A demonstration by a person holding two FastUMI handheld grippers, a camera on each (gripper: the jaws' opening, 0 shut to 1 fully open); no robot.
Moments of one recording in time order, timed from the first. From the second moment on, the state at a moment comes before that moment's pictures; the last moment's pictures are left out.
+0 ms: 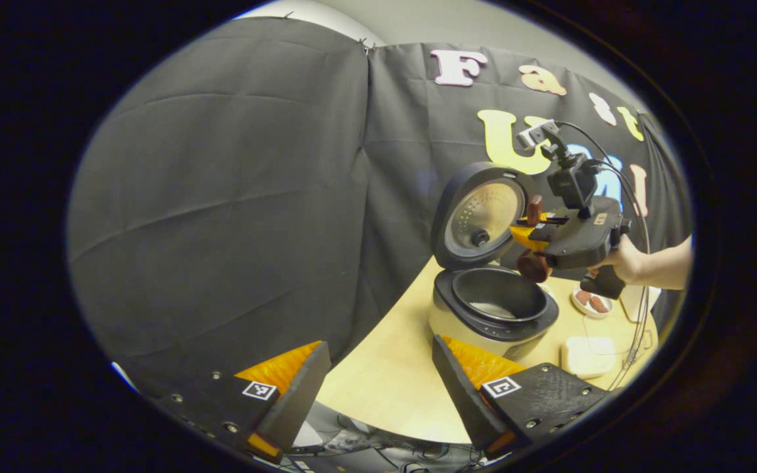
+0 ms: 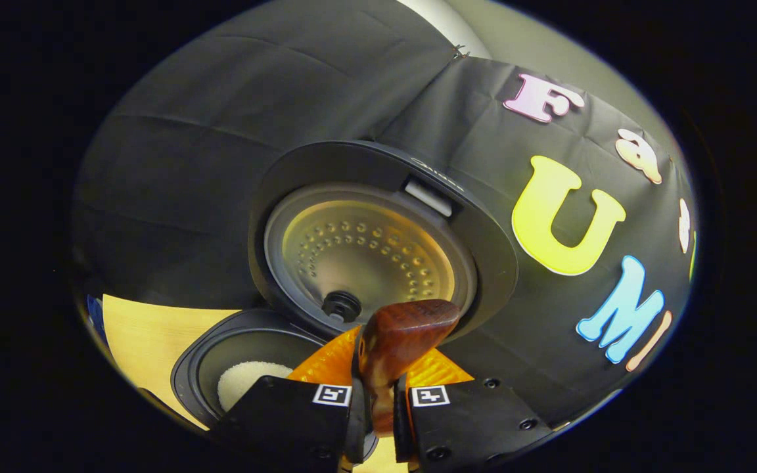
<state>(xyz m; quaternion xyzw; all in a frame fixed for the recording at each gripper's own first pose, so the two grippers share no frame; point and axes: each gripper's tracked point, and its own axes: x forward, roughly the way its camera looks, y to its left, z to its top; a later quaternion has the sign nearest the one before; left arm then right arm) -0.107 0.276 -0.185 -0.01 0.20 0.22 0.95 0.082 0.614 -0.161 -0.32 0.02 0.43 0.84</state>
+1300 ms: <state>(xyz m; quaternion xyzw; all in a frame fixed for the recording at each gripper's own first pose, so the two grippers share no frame) -0.022 0.168 -0.191 -0.02 0.20 0.03 0.98 0.121 0.324 -0.072 0.15 0.23 0.19 0.94</state>
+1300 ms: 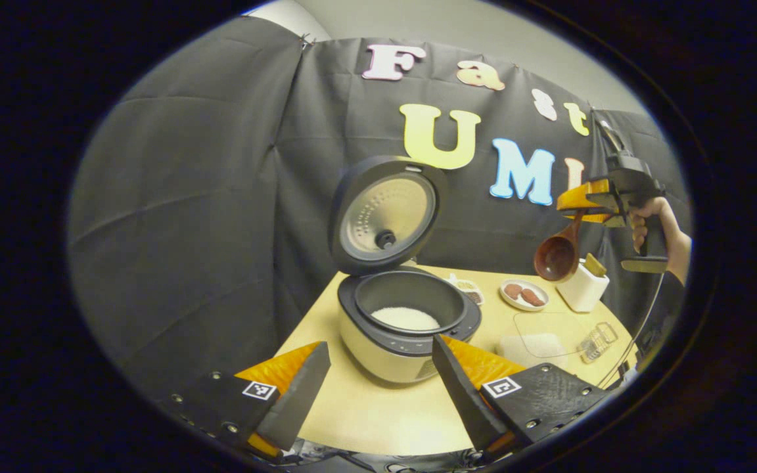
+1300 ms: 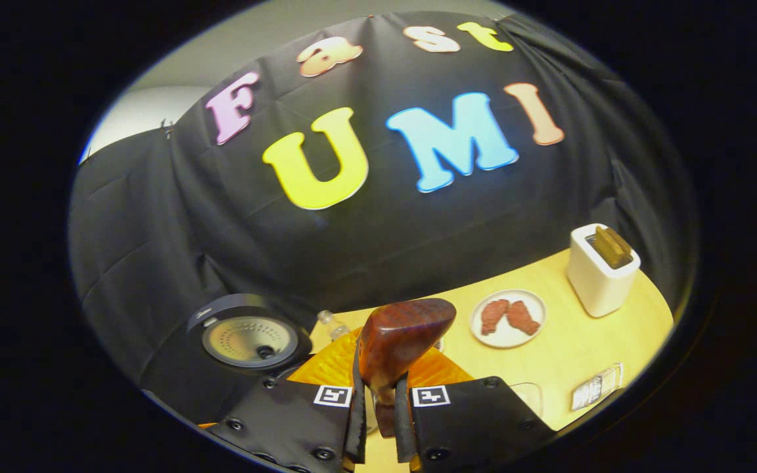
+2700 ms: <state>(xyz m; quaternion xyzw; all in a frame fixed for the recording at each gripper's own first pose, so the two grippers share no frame) 0.006 -0.091 -0.176 0.03 0.22 0.03 0.97 0.139 0.002 -0.266 0.27 0.38 0.03 0.89</state>
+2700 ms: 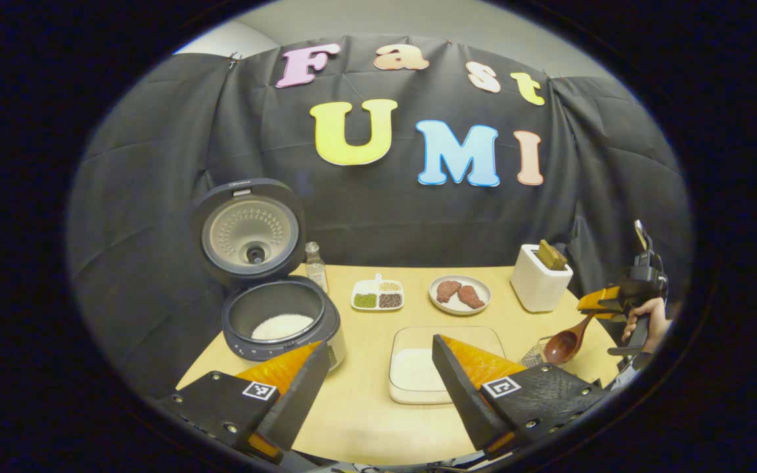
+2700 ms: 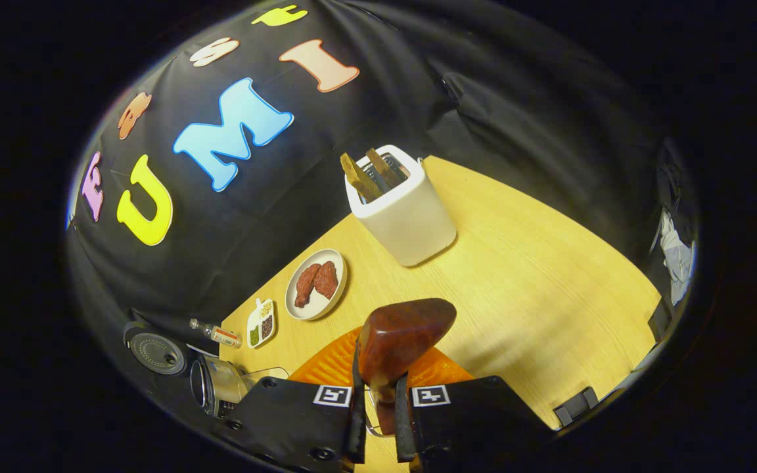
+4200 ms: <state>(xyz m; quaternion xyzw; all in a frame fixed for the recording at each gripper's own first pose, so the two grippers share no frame) 0.129 0.135 -0.018 0.03 0.09 0.19 0.98 0.014 -0.013 -0.228 0.08 0.34 0.01 0.94</state>
